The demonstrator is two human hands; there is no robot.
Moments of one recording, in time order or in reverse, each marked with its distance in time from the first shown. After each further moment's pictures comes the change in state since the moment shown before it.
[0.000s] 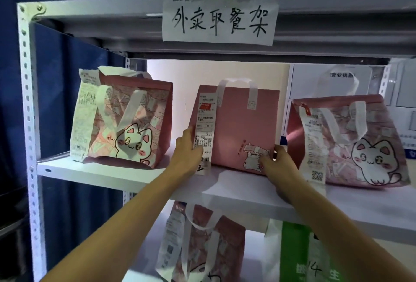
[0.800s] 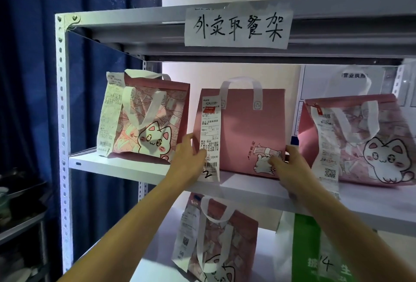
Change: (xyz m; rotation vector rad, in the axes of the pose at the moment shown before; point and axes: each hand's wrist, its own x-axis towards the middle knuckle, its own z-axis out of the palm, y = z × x) left_hand -0.044 -0.007 -0.037 0.035 0.071 0.004; right_hand -0.038 -0.015 0.001 -0.020 0.009 -0.060
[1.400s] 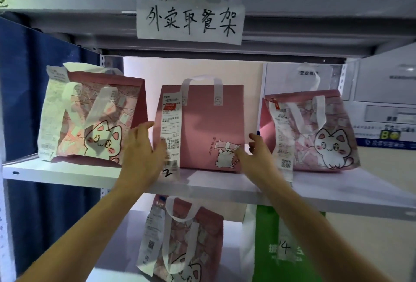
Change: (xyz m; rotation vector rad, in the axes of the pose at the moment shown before) left_hand -0.008 0.013 -0.003 0.184 0.223 0.164; right_hand -0.014 -0.012 -0.014 -0.002 0.043 -0.071
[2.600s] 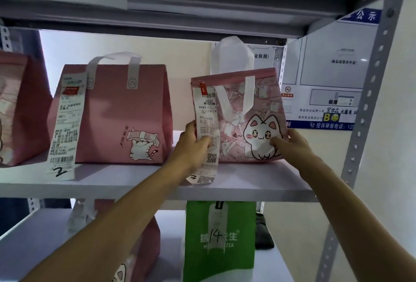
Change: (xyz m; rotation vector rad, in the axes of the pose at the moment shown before) left_hand -0.047 0.170 0.206 -0.478 -0.539 -0.092; right_hand 0.062 0.114 -0.235 0.025 0.196 0.246
